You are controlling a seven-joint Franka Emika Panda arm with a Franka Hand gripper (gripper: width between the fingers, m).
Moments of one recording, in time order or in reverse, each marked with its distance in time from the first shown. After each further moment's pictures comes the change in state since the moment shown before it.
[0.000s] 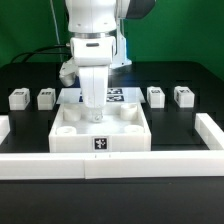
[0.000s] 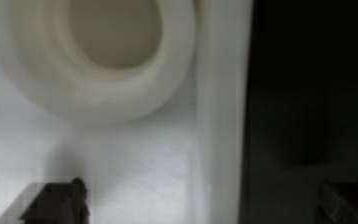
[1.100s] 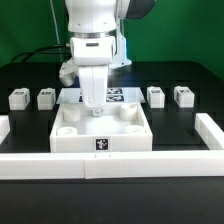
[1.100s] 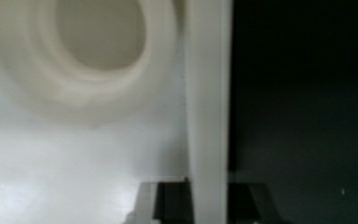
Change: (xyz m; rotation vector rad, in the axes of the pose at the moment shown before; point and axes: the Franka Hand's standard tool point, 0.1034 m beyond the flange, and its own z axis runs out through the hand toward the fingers) arm -0.001 0.000 0.000 -0.002 0.000 0.002
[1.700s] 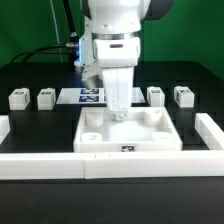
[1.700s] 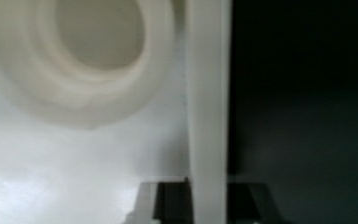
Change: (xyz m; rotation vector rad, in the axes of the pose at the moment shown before) arm 0.052 0.032 0.000 -0.034 0.024 0.041
